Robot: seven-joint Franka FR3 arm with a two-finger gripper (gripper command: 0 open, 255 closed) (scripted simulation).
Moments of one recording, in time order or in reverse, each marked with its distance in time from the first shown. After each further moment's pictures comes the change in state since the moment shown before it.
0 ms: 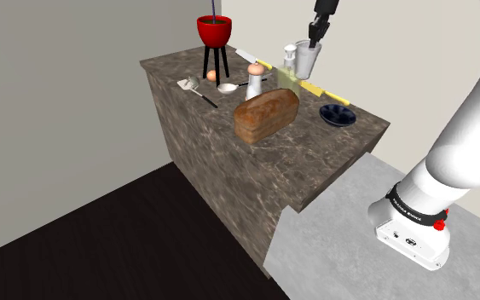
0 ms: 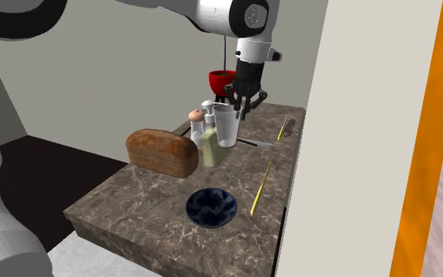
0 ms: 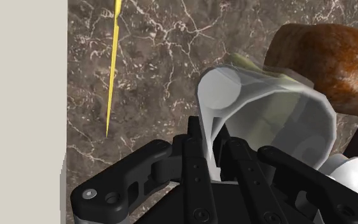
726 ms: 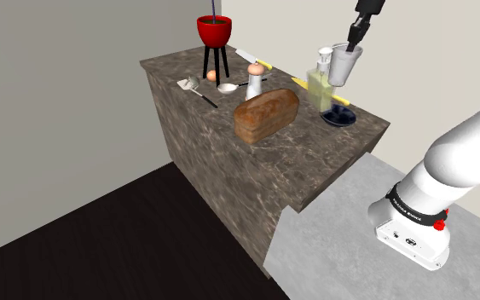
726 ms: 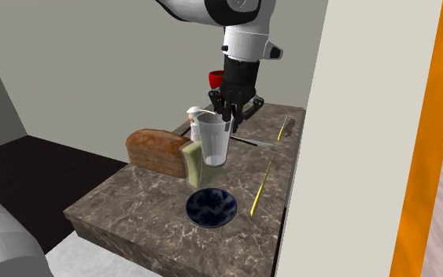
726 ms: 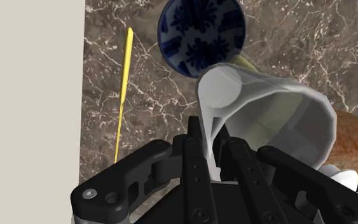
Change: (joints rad) arm -0.041 -0.397 -0.039 -0.387 -0.129 0.003 -0.045
